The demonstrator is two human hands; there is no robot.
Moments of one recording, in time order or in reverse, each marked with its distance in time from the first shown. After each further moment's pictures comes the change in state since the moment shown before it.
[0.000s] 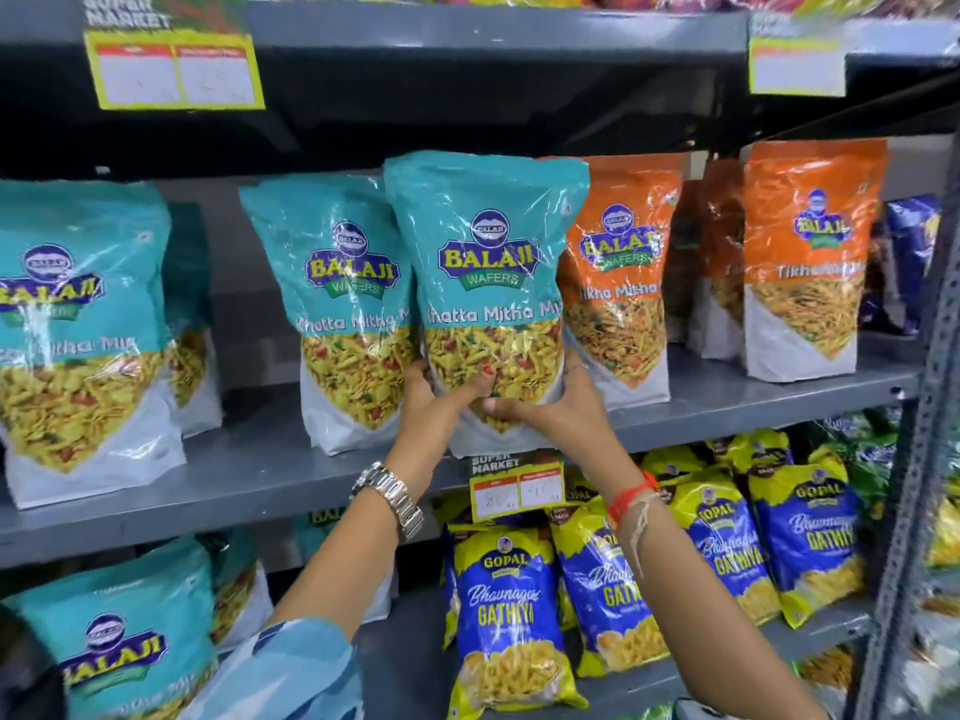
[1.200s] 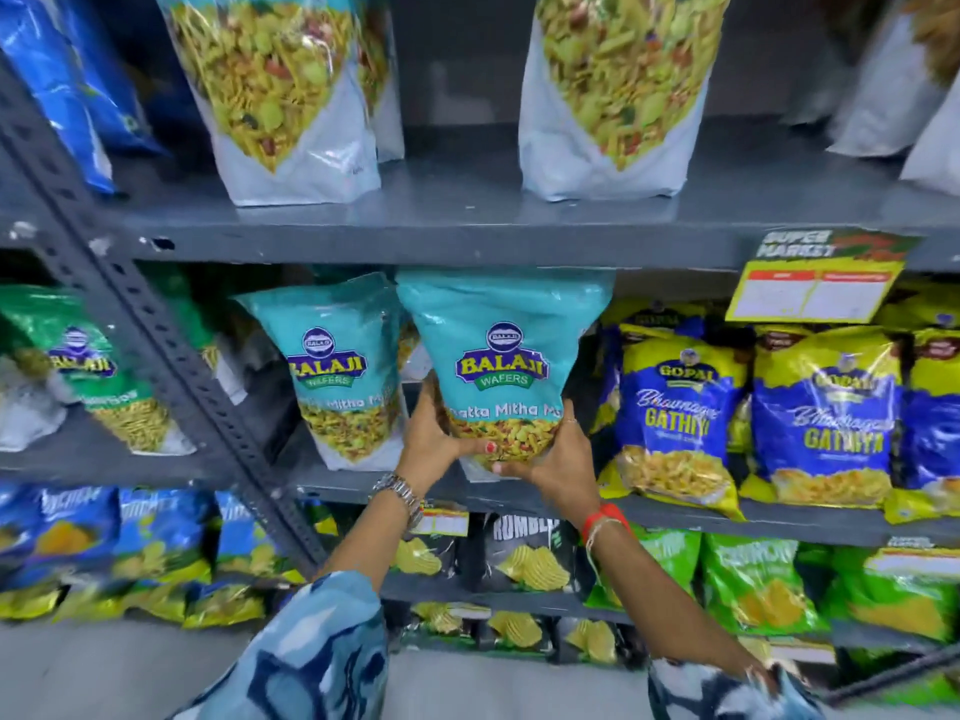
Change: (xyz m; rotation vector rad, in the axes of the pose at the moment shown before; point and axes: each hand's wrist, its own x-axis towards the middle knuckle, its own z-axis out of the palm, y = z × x) left_hand -0.116 -0.244 -0.202 0.166 0.138 -0.324; right_hand -0.157 0.183 0.223 -0.080 -0.411 0.258
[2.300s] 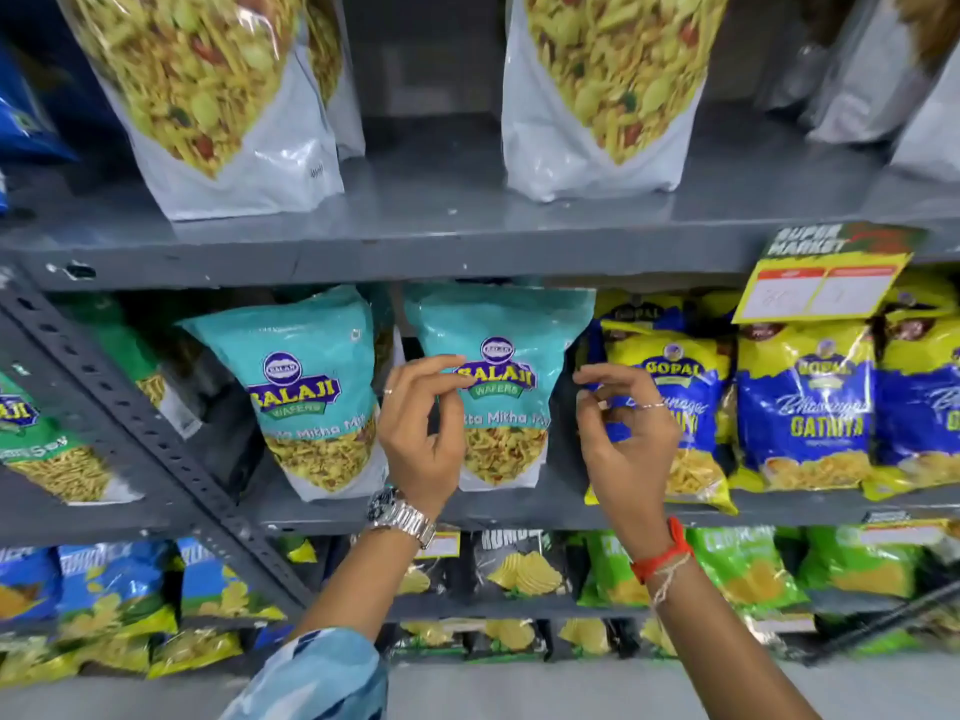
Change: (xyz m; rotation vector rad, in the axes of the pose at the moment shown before) left_hand -0.009 0.059 0.012 0.166 0.457 0.891; right_hand -0.025 -0.070 -0.045 0.180 0.507 -0.412
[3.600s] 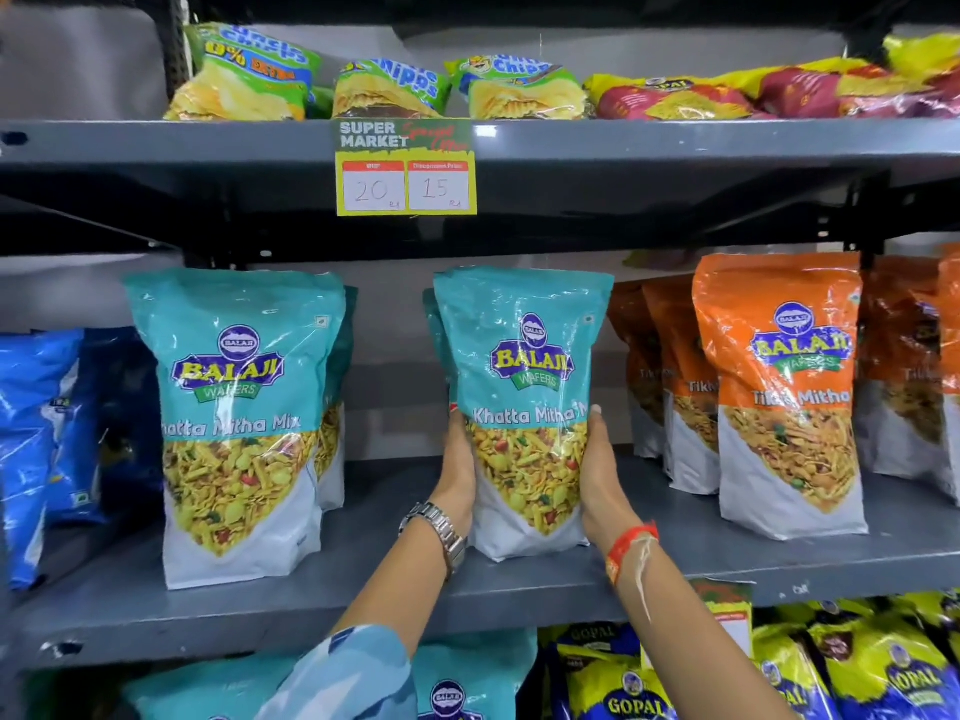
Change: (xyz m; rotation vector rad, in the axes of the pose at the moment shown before) left_hand 0.233 0.097 0.115 -0.633 -0.411 -0.902; right_hand 0.256 -0.085 0.000 0.495 -0.086 0.421
